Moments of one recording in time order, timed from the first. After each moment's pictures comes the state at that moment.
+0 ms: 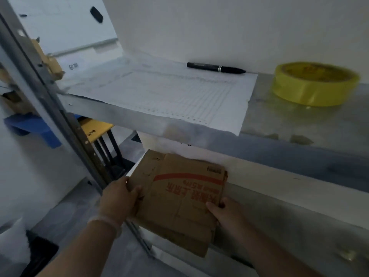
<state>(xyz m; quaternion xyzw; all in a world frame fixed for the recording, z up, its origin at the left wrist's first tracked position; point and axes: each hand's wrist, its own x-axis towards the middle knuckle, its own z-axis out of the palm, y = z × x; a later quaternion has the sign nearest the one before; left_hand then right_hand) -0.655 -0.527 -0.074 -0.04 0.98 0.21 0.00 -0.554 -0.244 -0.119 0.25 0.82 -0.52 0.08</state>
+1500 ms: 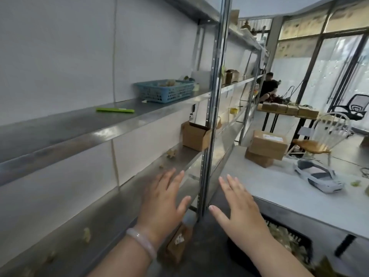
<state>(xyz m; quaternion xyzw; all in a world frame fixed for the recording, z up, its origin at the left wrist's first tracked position) -0.069 0.008 0.034 0.79 0.53 0.28 -0.06 0.150 -0.032 0.020 0.66 0.71 0.01 -0.24</state>
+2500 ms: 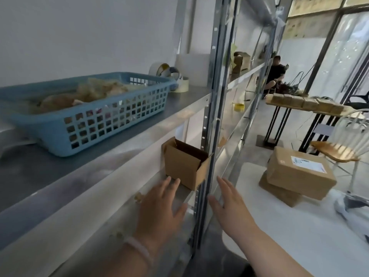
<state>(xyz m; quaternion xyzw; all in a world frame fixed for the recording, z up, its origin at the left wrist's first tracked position) 0.059 0.439 -0.029 0.79 0.56 0.25 0.05 0.265 0.411 -0.013 0.69 0.64 -0.17 -0.29</state>
